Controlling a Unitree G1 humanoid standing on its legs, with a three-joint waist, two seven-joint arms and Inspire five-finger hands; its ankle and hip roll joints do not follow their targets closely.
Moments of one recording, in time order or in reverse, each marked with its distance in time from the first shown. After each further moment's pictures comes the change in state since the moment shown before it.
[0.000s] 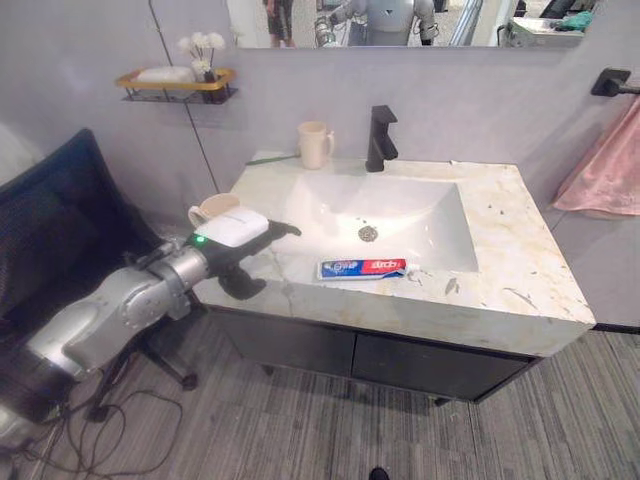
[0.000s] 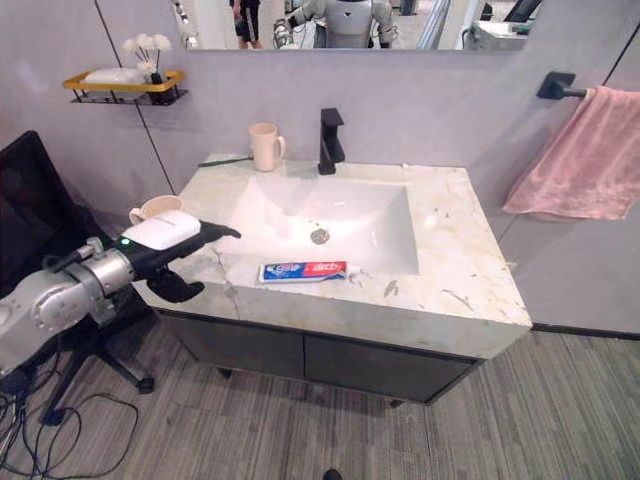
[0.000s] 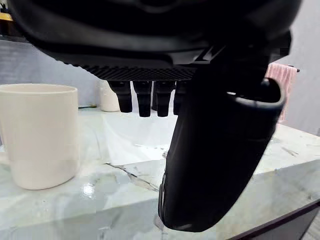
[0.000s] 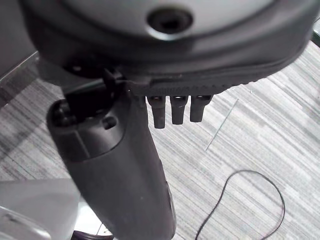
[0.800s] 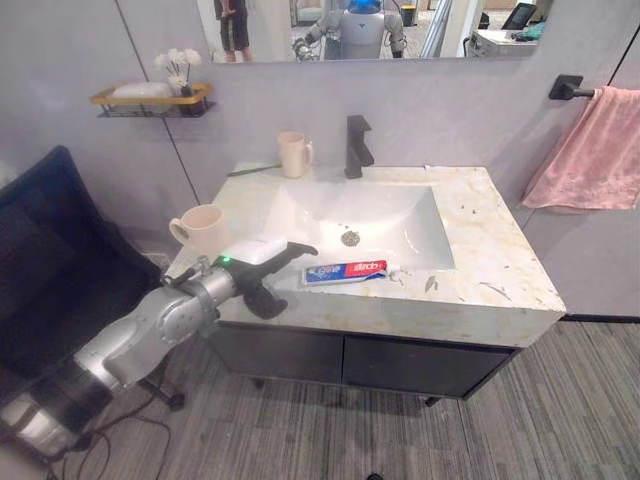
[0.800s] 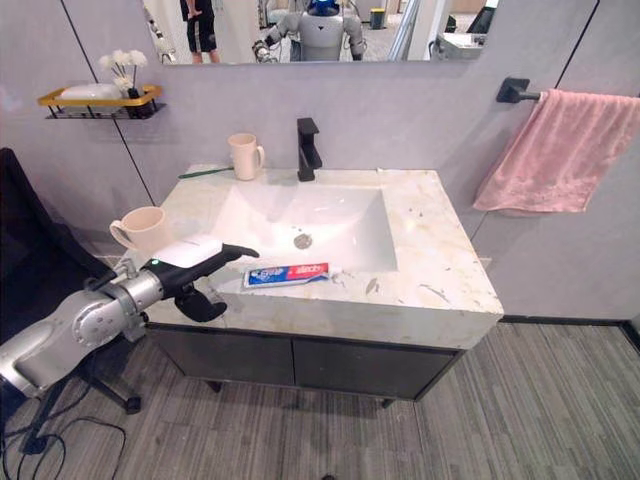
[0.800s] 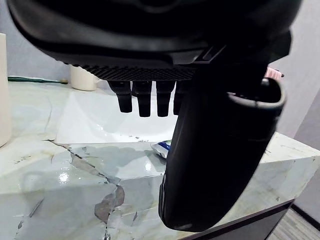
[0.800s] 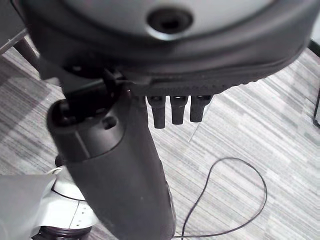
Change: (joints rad) left arm -0.001 -0.129 -0.099 -0.001 -0.001 0.118 0.004; right arm 0.048 0.001 0.001 0.031 -0.006 0.000 -0.008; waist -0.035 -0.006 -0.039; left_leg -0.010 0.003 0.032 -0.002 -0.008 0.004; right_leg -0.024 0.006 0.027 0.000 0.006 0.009
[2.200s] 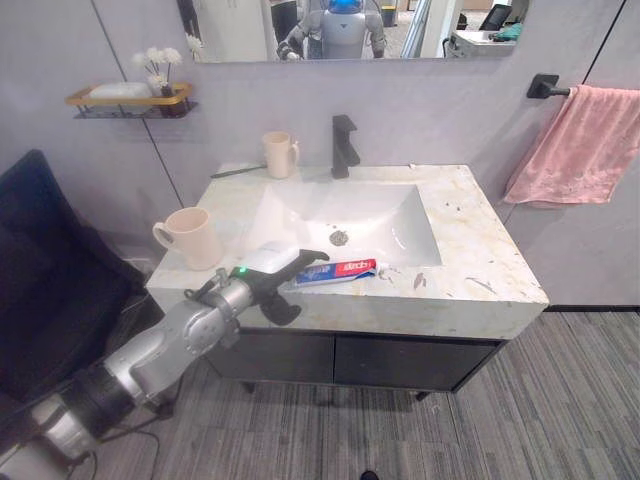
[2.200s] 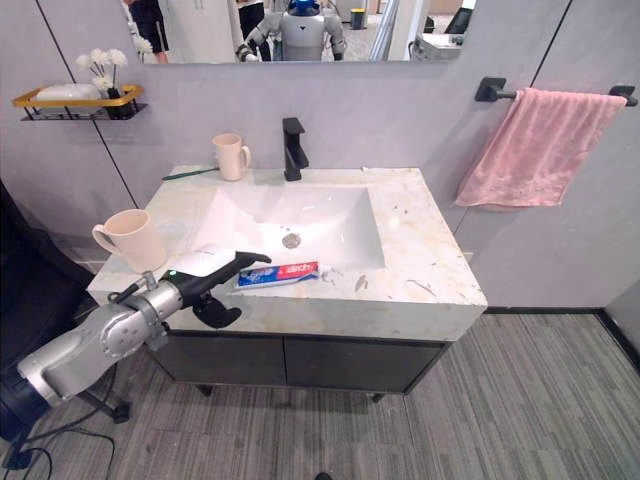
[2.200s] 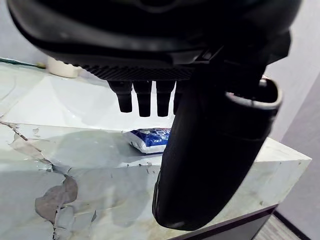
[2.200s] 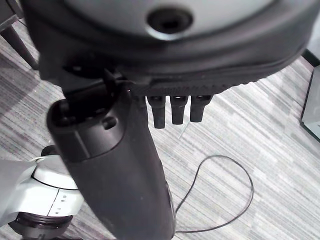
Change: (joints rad) left arm -0.021 -0.070 -0.123 0.003 0.003 0.082 0.107; right arm 0.003 0.021 0.037 0.028 -0.041 -0.003 -0.019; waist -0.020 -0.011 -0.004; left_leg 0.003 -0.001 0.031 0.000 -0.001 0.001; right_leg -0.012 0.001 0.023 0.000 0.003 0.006
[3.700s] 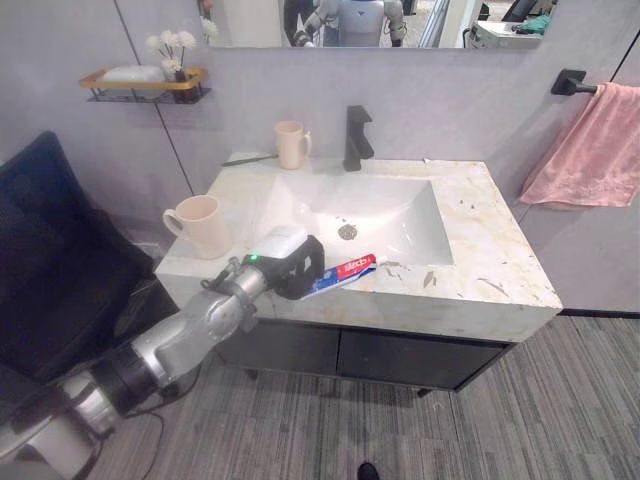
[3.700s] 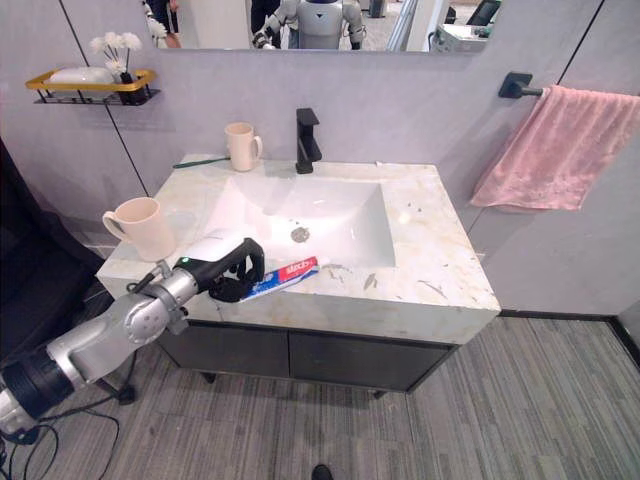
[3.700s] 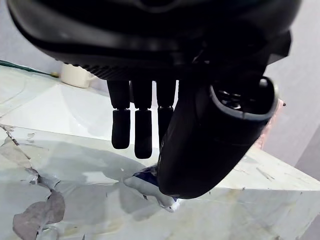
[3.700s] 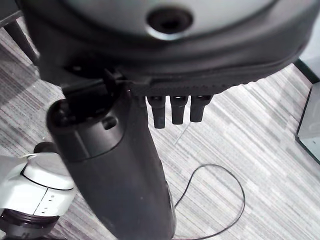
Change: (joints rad) left arm -0.142 -0.069 -0.127 0.096 -0.047 0.058 0.151; right arm 0.005 0.006 0.034 0.018 0.002 -0.020 -0.026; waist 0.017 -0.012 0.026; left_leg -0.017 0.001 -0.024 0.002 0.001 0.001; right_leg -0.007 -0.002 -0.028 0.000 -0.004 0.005
